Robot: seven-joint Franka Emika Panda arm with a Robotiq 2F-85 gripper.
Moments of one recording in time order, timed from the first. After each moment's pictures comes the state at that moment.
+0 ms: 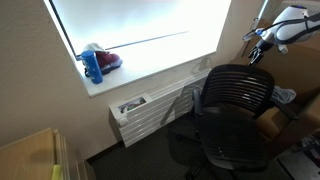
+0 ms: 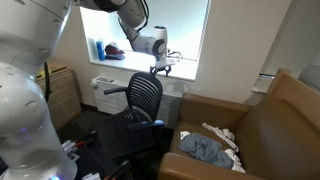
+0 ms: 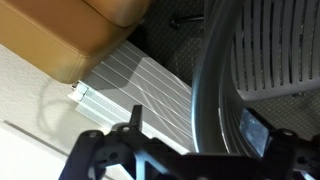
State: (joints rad) arm 0.01 0.57 0.17 -1.76 -0.07 2.58 -0.85
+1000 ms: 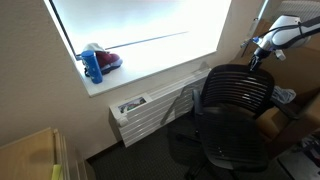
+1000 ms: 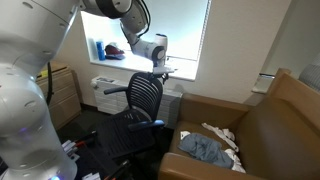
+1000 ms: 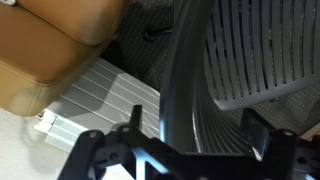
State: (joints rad) arm 0.01 0.63 0.18 -1.75 -0.03 2.51 -0.82
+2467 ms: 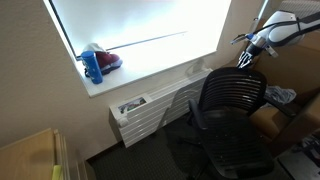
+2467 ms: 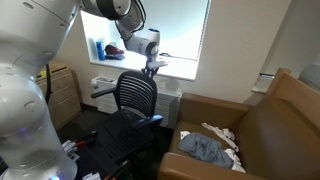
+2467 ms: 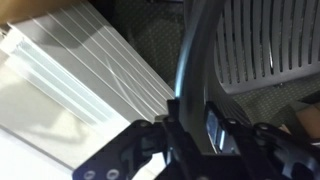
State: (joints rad) arm 0.00 0.63 0.31 -1.72 -0.03 2.52 -1.01
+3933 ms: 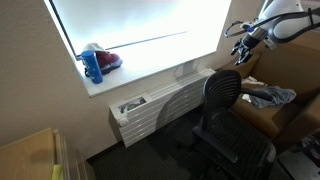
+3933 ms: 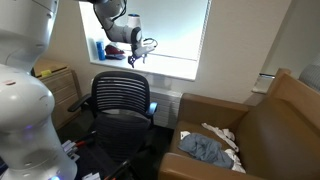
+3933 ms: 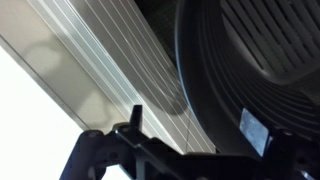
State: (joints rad) arm 0.18 0.48 0.26 -1.79 -0.11 2.58 -0.94
